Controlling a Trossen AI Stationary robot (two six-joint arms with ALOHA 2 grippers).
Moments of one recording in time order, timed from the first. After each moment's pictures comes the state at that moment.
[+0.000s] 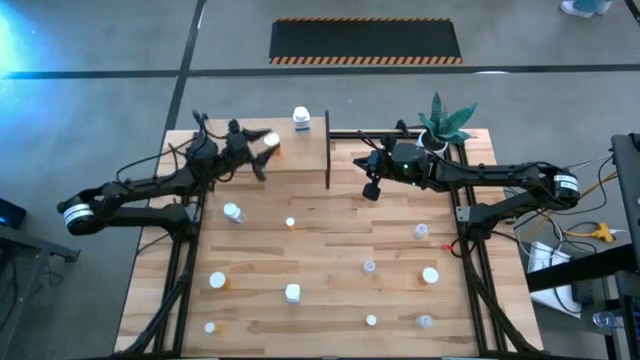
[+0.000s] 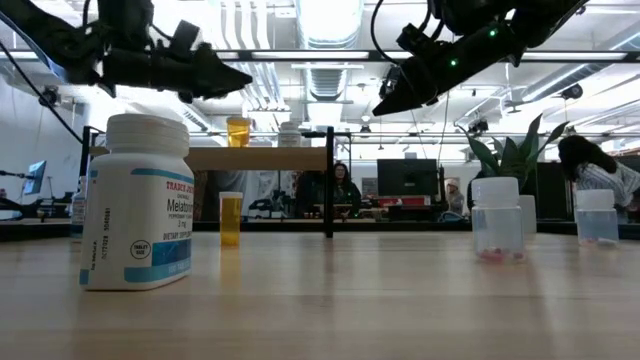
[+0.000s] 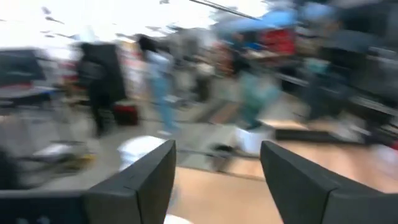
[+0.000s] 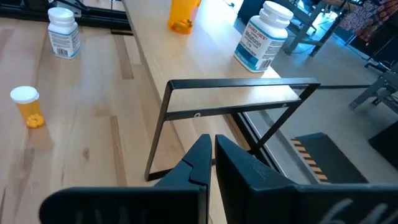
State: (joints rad) left arm 0.59 0.98 0.41 0.68 0.14 0.14; right arm -0.31 1.29 0.76 0.15 0.13 -0.26
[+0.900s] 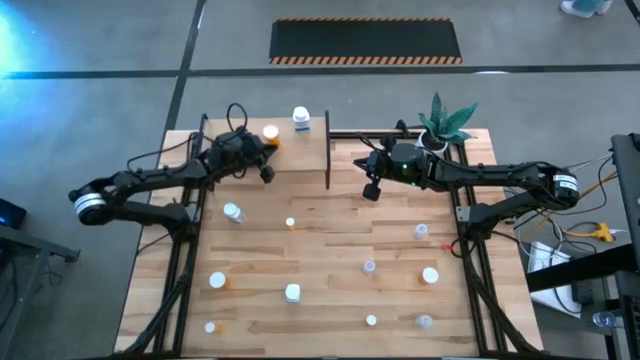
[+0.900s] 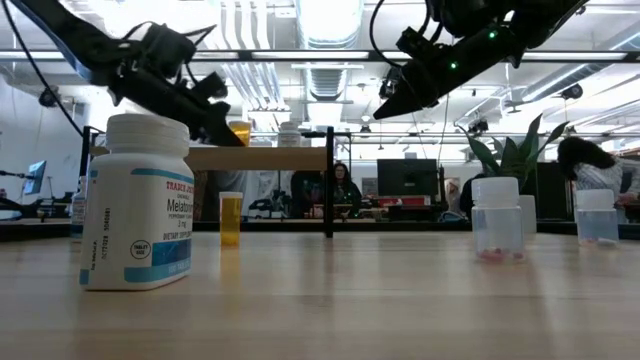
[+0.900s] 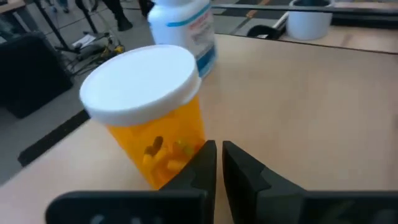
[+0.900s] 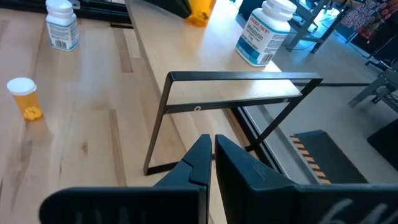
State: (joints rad) left arm 0.64 1.15 0.51 0.31 -0.06 0.16; right arm -0.31 1.30 0.76 0.14 0.13 -0.27
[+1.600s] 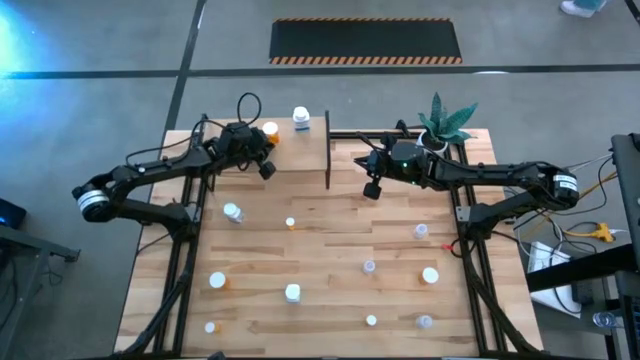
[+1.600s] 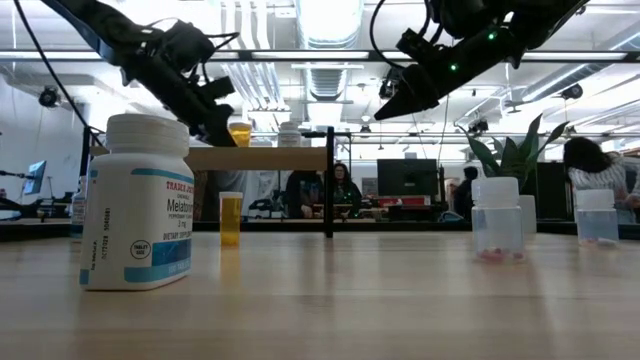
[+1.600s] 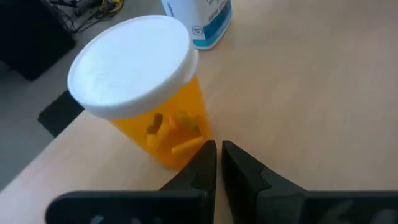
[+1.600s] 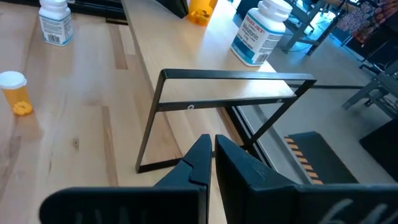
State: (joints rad) left arm 0.65 1.19 0.70 -0.06 -0.12 0.19; right arm -0.33 1.30 0.76 0.14 0.13 -0.31
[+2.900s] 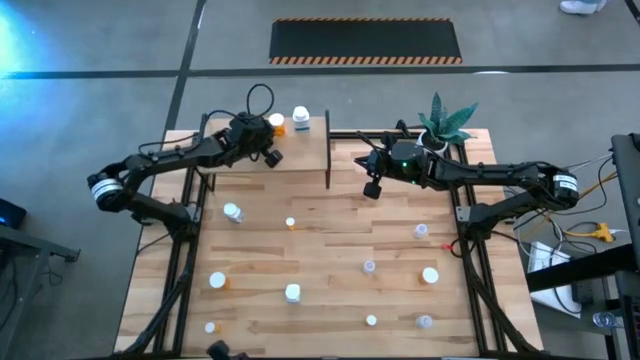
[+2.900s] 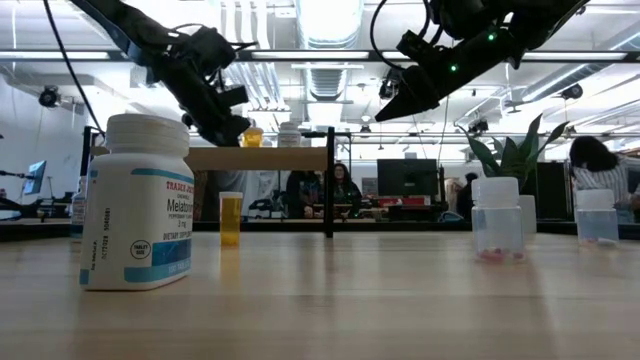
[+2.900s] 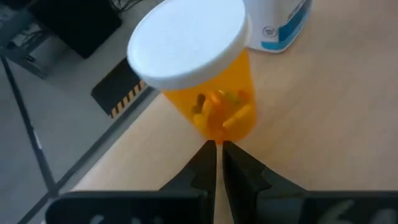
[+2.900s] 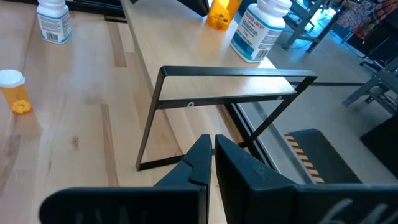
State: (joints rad) left arm 0.65 1.32 0.84 -0.13 -0.33 0.19; right arm -0.33 1.30 0.76 0.13 0.13 -0.30
